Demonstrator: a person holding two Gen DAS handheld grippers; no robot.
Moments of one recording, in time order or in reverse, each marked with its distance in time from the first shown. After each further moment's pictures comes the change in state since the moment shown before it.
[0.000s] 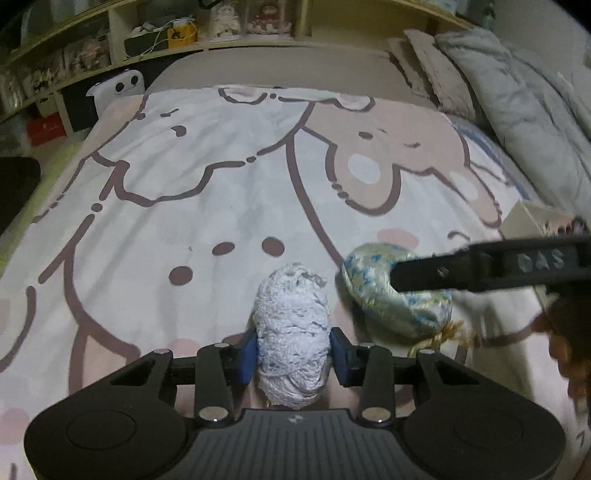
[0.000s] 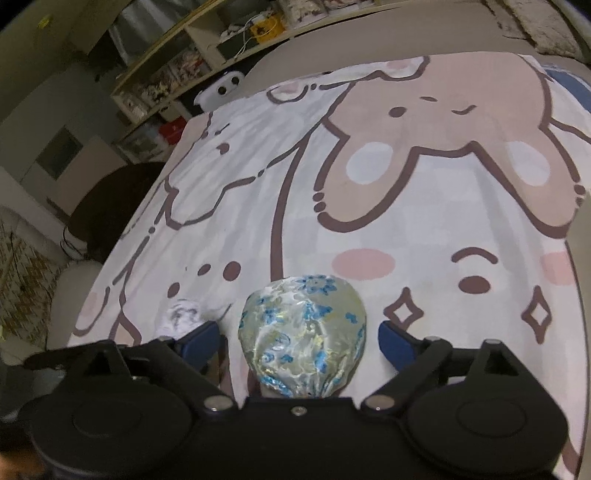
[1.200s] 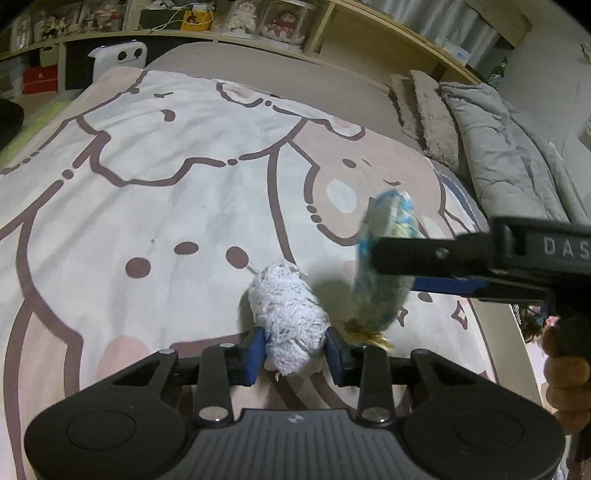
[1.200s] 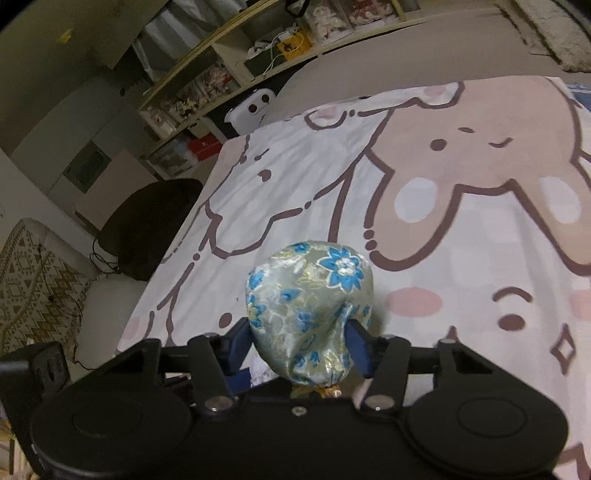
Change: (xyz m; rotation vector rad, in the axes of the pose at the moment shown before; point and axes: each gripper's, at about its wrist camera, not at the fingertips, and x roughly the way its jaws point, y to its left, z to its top) left arm 0.008 0.012 0.004 -0.216 -0.055 -0.184; right arm -0.030 0.017 0.020 0.037 -0.059 0.097
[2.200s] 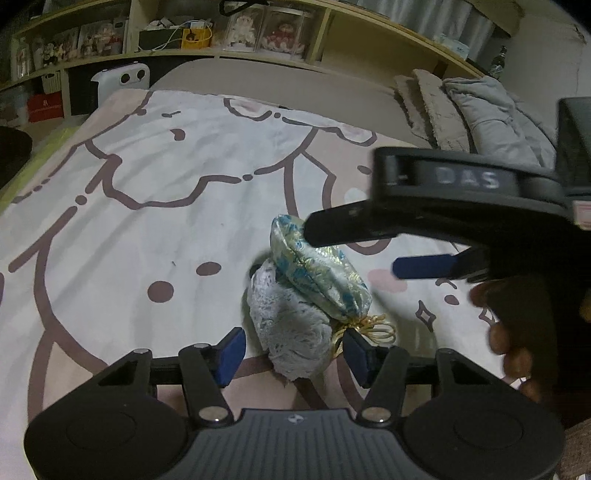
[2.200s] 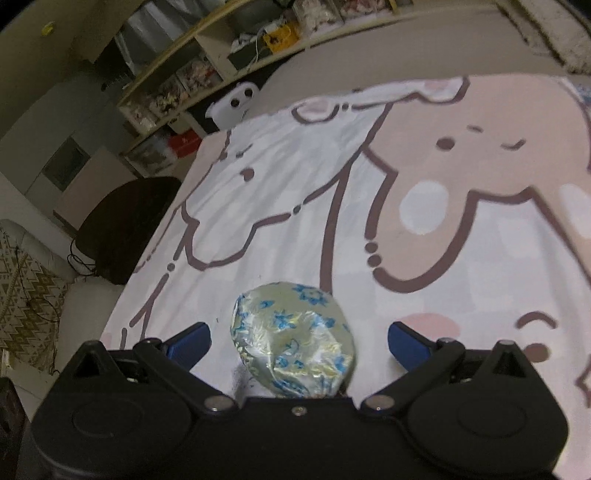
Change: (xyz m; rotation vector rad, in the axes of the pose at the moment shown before) left arm 0.007 0.005 0.004 0.072 -0.041 0.064; right arm 0.063 0.008 0.017 0.016 0.038 -0.049
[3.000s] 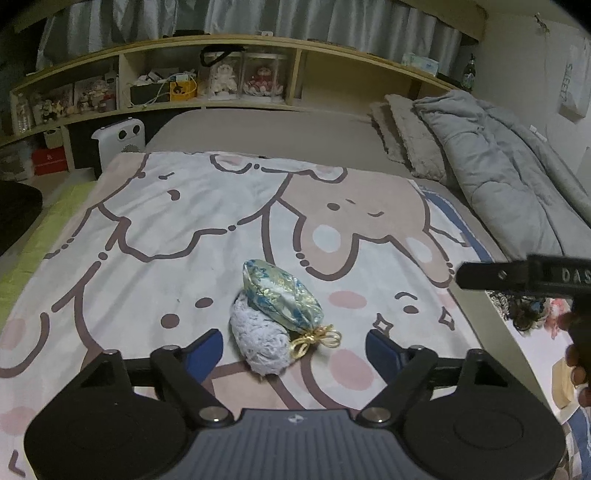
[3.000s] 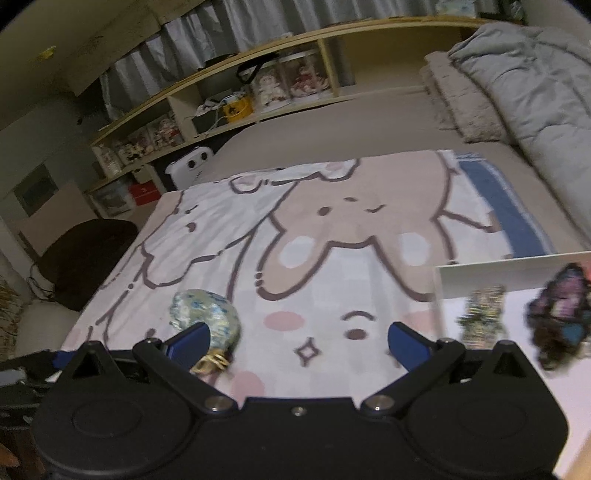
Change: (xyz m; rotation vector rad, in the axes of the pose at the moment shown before) left arm -0.070 -0.042 -0.003 0.108 -0.107 0.036; right arm -0.146 -0.038 -0.048 -0.070 -0.246 -0.181
